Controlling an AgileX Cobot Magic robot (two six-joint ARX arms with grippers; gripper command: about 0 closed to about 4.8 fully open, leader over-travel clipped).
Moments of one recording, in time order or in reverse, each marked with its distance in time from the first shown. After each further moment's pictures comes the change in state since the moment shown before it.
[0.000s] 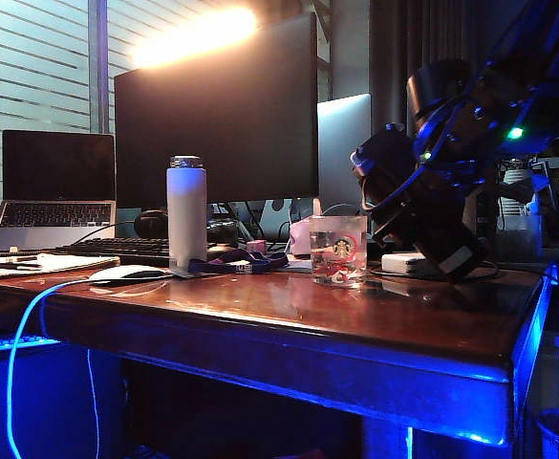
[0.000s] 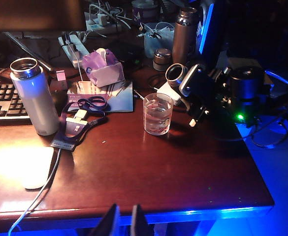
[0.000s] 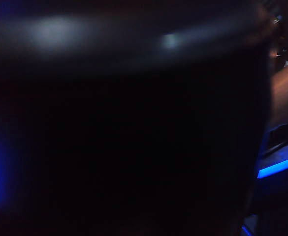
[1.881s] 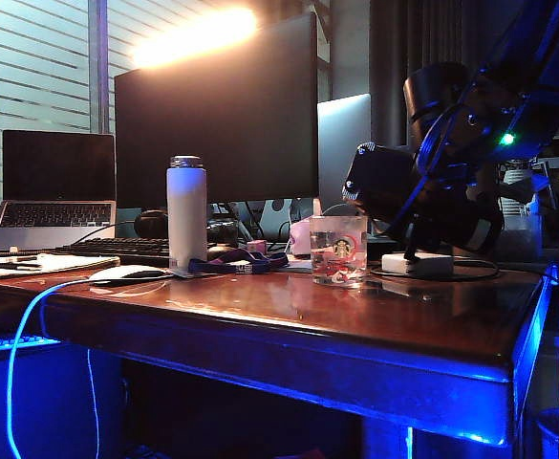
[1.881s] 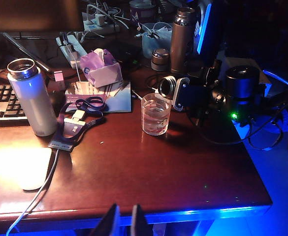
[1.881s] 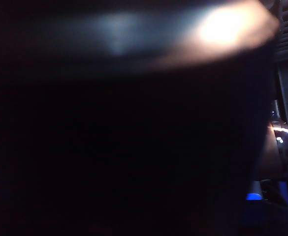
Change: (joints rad) left arm -0.008 0.000 0.000 0.000 0.000 0.000; right arm 0.003 0.024 0.021 0.036 0.047 -0.504
